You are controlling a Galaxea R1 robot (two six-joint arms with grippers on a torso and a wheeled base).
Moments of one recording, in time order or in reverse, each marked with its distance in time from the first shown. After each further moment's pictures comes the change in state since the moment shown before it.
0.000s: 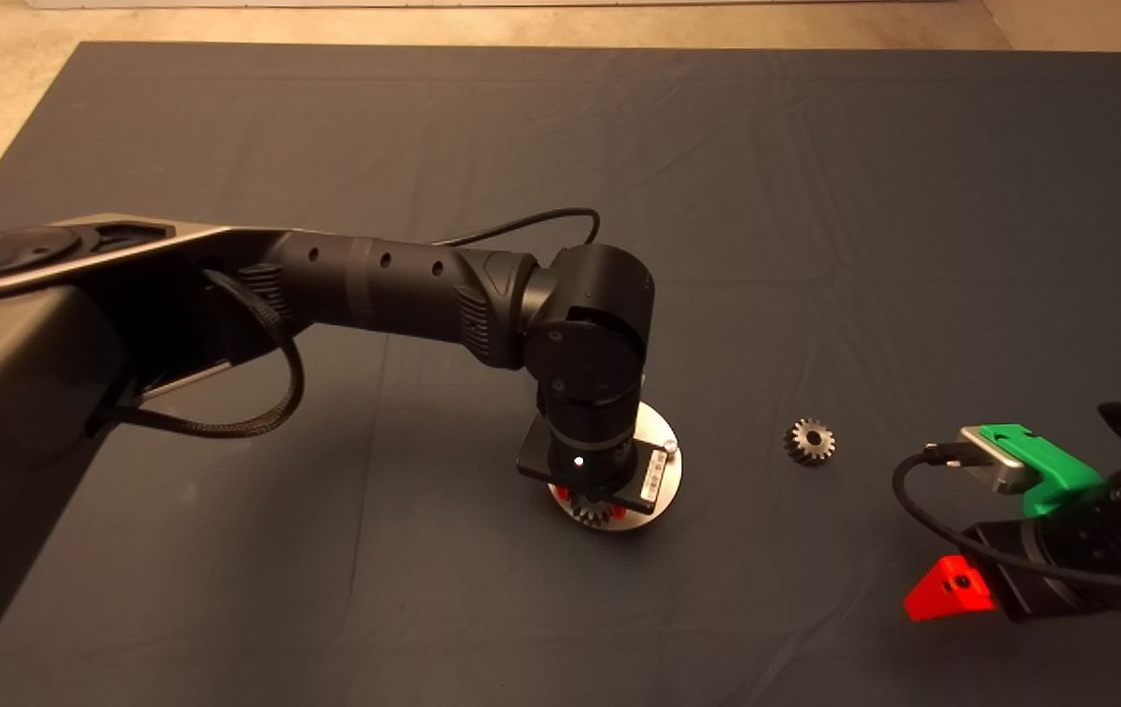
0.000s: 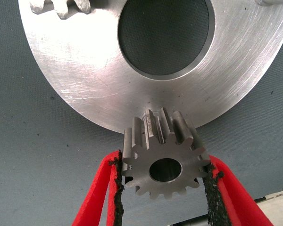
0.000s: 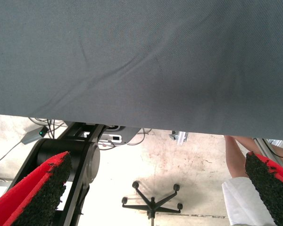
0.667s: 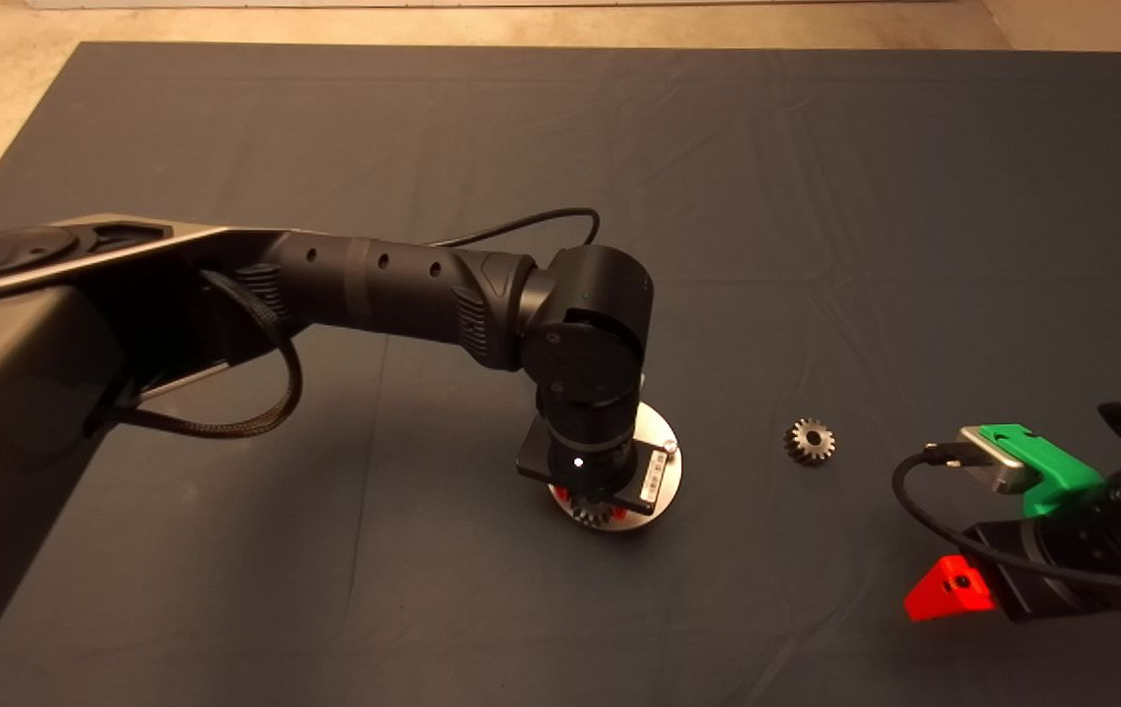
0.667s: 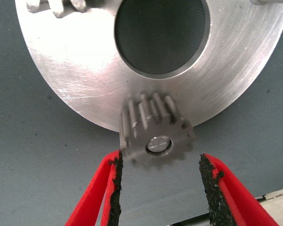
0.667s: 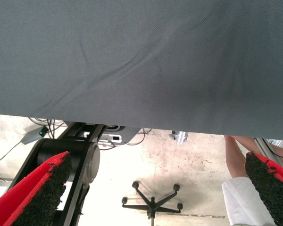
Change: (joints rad) left arm 0.000 -0.003 0.012 0.003 -0.005 -0.002; right arm 0.000 0.000 0.000 0.000 0.000 0.000
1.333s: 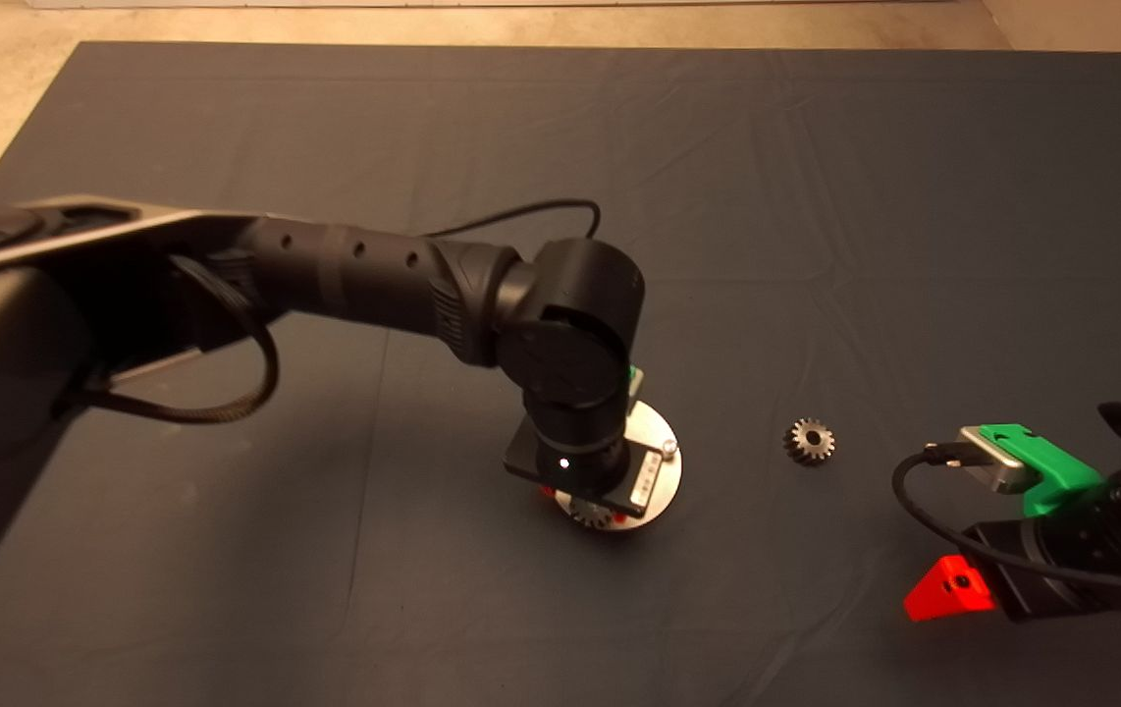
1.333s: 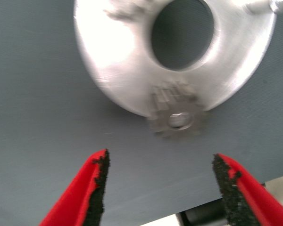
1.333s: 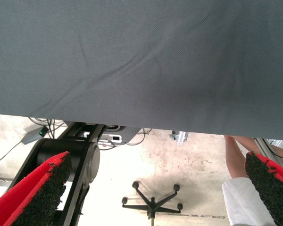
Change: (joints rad) left arm -0.098 -0.080 0.114 -0.027 -0.007 -0.027; right arm 0.000 0.000 0.000 0.000 -0.001 -0.006
